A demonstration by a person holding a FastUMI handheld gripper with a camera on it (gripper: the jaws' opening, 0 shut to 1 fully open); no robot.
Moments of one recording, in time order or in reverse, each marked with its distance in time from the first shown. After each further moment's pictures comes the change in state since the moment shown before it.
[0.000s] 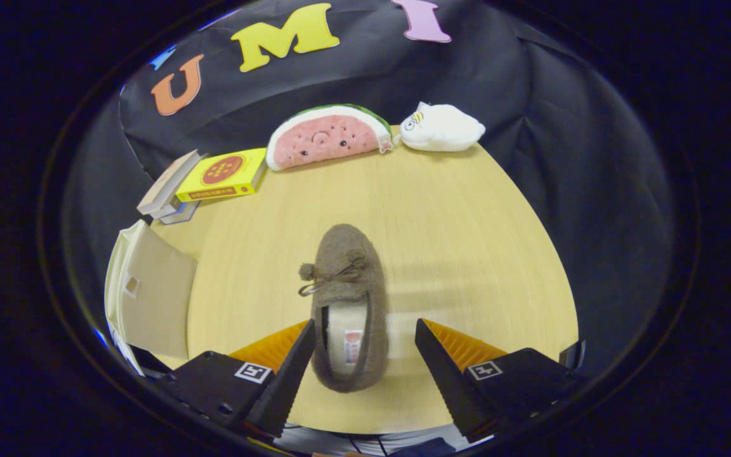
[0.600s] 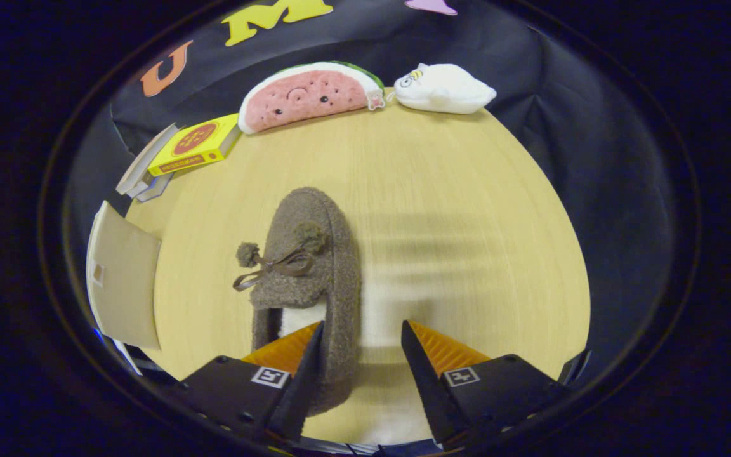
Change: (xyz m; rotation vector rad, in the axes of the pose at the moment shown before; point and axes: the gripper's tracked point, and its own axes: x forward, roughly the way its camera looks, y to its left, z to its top) arm 0.056 -0.009 -0.013 -0.047 0.147 -0.009
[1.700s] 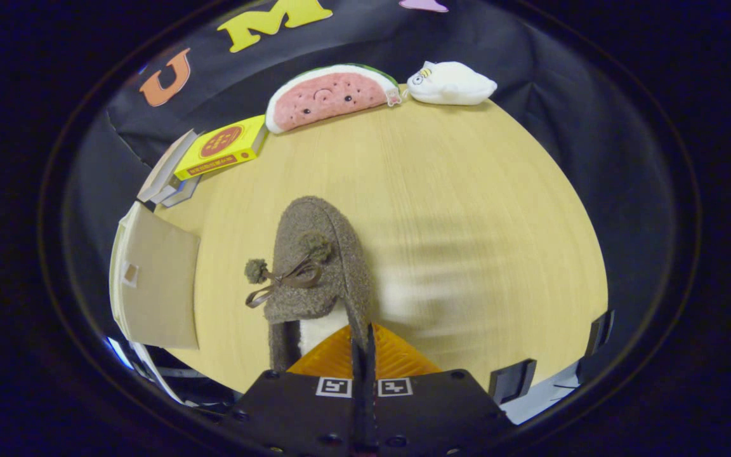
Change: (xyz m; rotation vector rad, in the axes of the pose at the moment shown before) arm -0.054 0.059 -0.039 0.080 0.011 0.098
